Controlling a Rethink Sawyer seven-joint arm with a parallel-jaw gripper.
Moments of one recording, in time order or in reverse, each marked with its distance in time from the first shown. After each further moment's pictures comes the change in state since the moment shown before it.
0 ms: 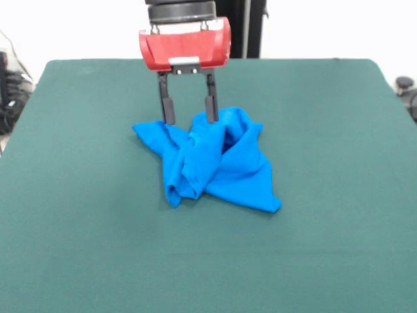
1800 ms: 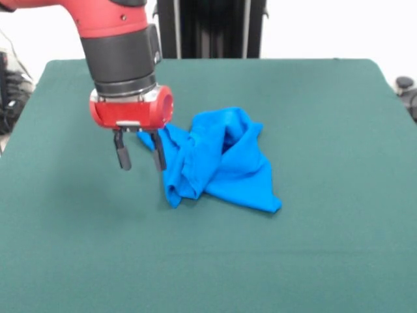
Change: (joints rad) arm -0.108 0.231 0.007 -0.160 -0.038 0.082 0.000
